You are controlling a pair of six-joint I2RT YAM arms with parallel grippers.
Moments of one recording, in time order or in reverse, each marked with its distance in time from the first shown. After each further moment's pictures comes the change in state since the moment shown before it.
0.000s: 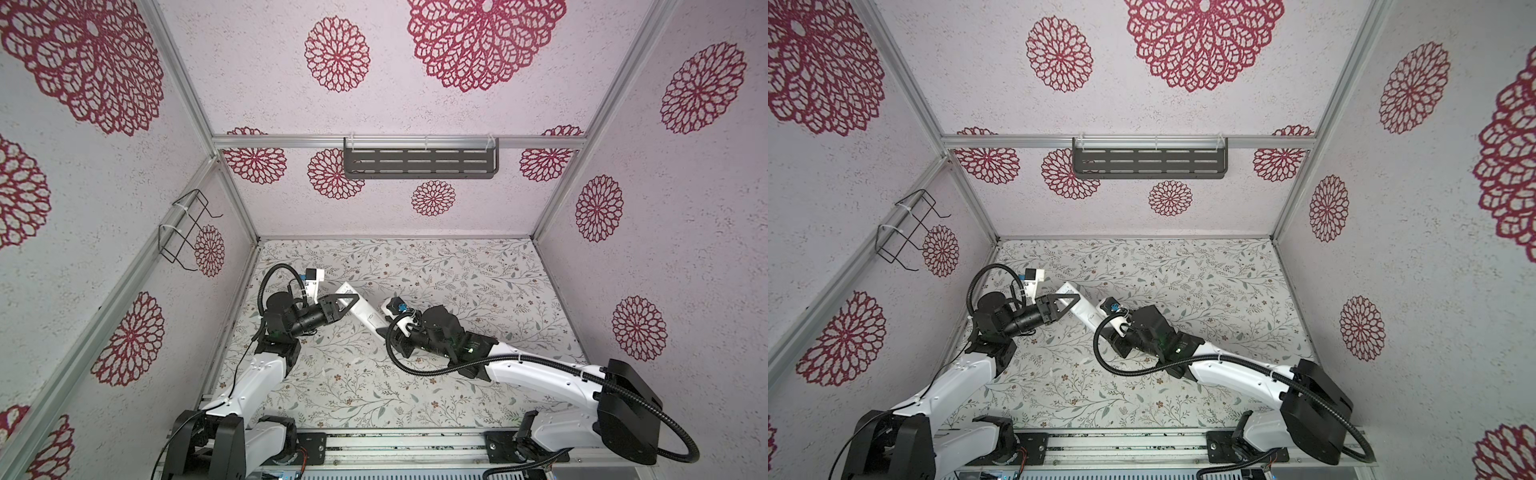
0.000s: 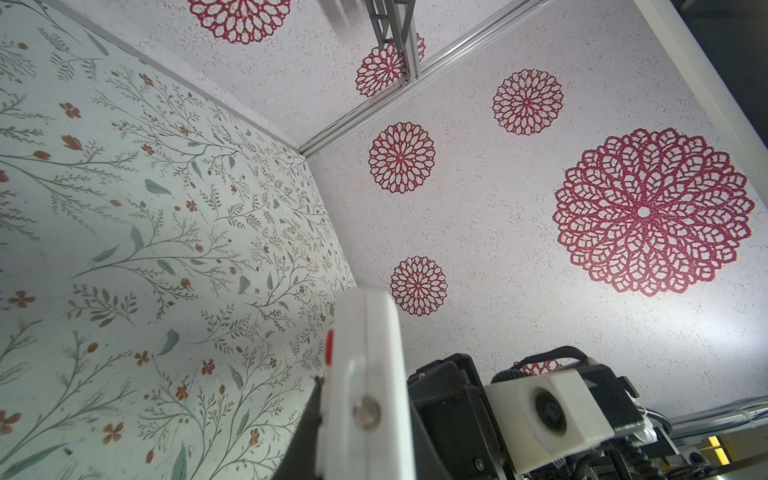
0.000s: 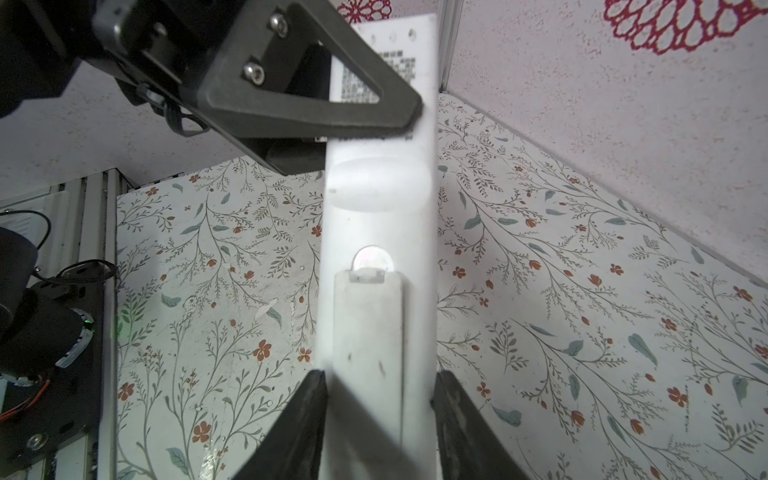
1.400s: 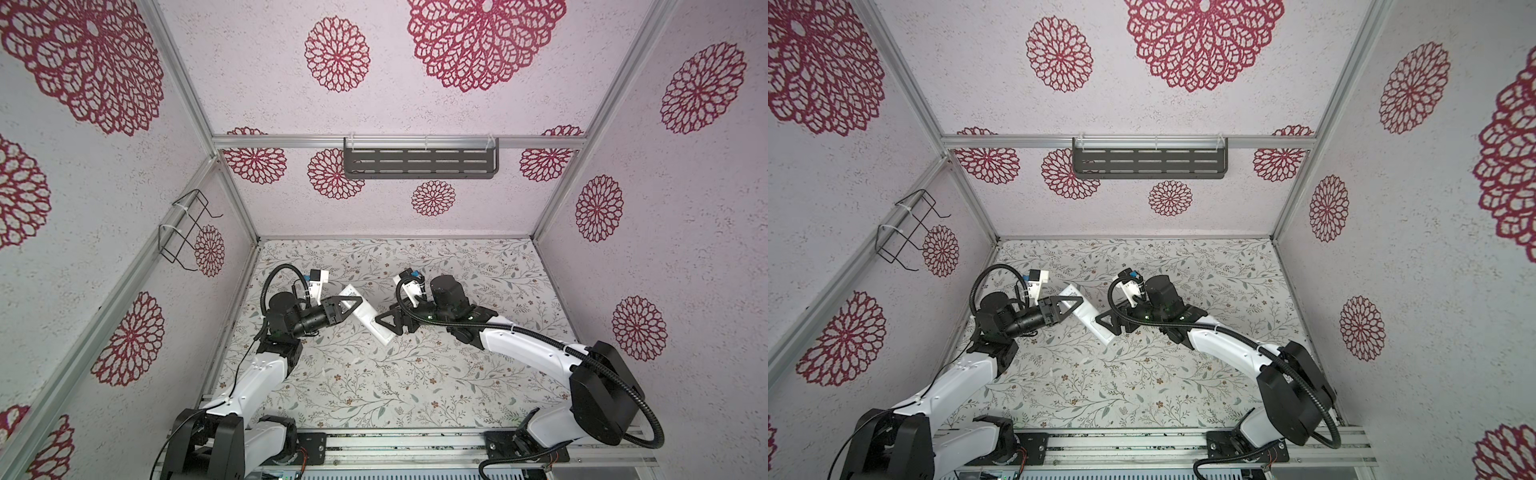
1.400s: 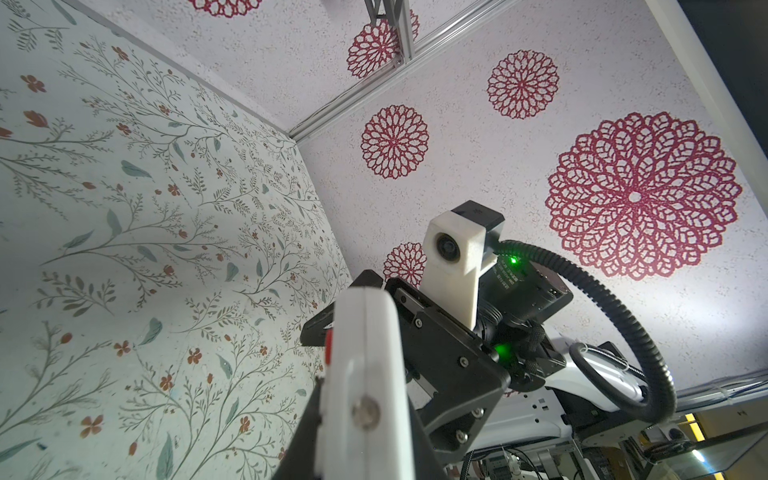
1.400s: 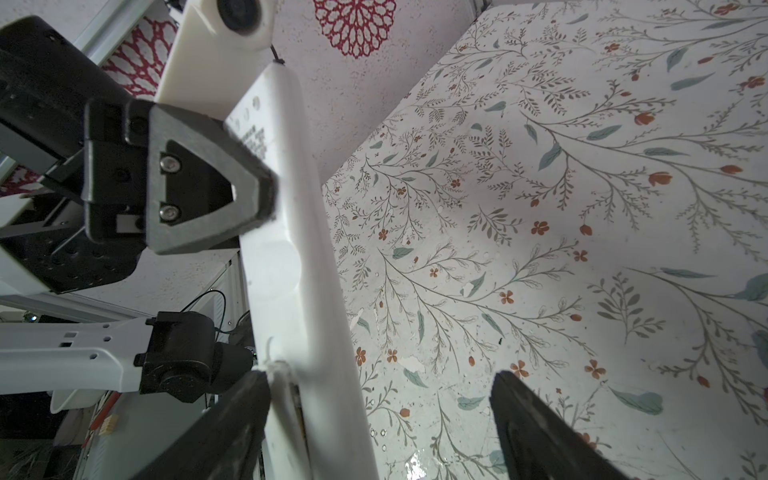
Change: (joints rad) left arm -0.023 0.004 0.000 -0.003 0.021 0.000; right arm -0.247 0.144 0.141 -0.060 -0.488 0.397
